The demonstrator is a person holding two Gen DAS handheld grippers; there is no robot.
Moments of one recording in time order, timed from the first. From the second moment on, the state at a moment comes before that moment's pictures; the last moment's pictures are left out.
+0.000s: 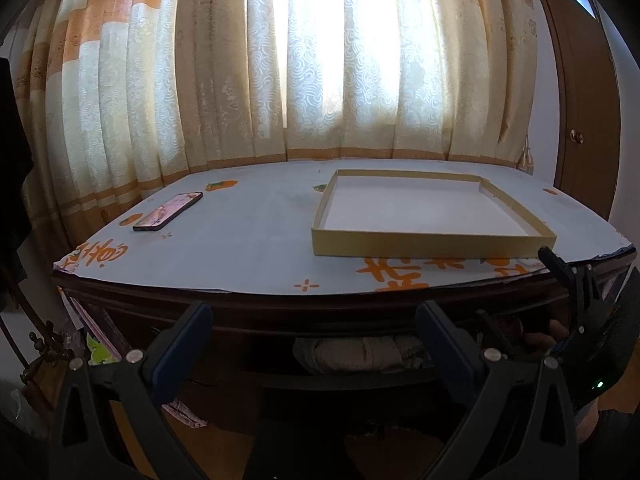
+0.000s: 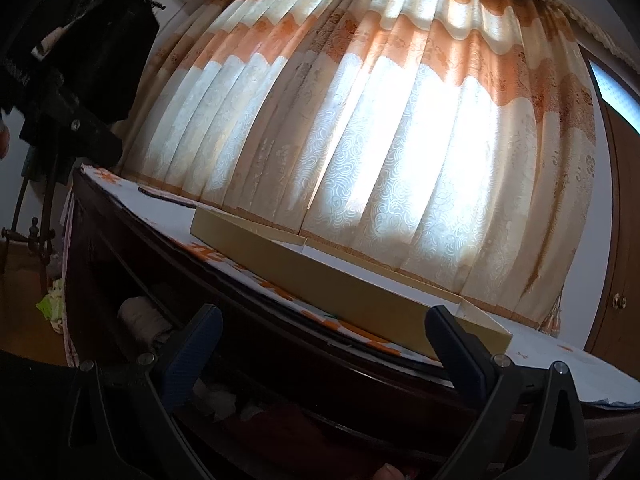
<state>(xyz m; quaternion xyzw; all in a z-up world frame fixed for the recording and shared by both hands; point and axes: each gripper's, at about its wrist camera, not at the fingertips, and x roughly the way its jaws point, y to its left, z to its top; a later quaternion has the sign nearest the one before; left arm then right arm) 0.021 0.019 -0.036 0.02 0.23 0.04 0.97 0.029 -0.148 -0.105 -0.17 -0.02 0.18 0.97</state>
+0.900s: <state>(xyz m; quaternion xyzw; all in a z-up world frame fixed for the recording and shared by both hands) 0.016 0.026 -0.029 0.00 0.24 0.03 0.97 0.006 -0.167 -0.094 -0.14 0.04 0.18 0.97</state>
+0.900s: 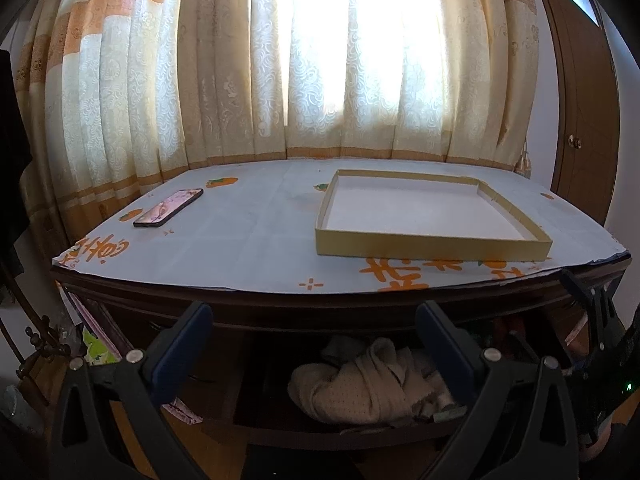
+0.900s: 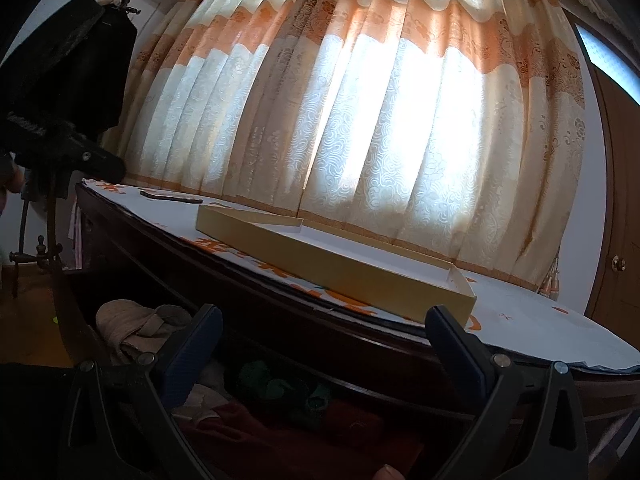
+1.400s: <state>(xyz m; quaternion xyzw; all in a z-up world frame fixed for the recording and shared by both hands) 0.018 0.024 -0.028 0.01 0.25 0.03 0.97 -0.015 -0.168 -0.094 -0.13 0.06 0.18 0.97</state>
